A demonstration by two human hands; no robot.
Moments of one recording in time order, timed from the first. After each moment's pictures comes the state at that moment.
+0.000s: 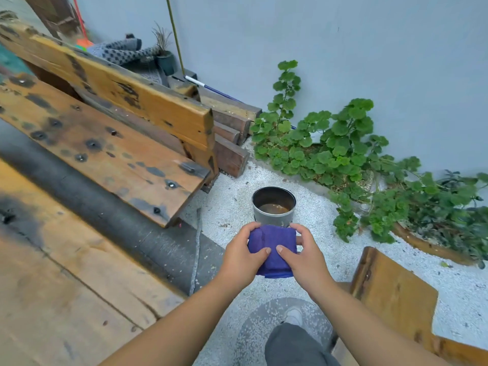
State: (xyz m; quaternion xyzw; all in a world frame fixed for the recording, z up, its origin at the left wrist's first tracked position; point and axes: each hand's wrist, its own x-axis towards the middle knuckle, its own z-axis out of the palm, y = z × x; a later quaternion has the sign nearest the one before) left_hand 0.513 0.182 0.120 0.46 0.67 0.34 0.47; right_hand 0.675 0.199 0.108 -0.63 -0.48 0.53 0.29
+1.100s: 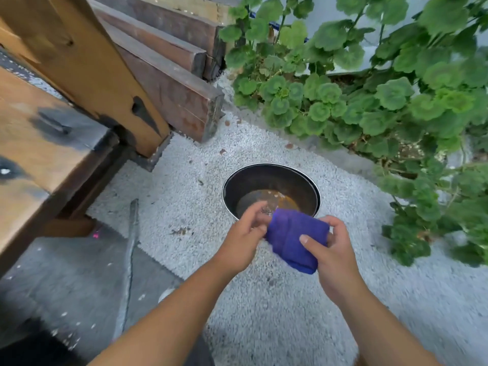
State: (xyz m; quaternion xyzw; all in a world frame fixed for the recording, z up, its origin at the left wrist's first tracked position) left_hand 0.538 0.496 -0.433 0.47 0.57 0.31 0.60; right_hand 0.734 0.487 -0.406 -0.62 -0.33 0.59 0.40
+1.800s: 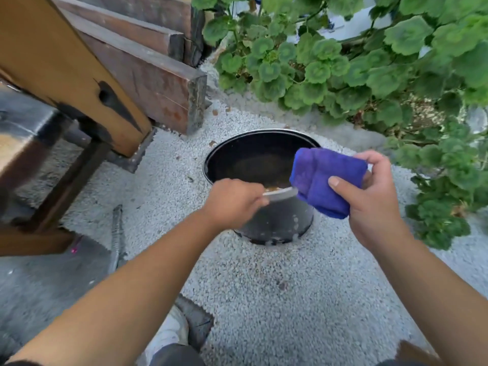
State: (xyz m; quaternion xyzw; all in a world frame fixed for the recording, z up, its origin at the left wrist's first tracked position) left_hand 0.517 0.569 -0.490 0.84 0.52 0.03 0.14; right_hand 0.766 0.545 -0.454 -0.54 -0.41 0.51 0.53
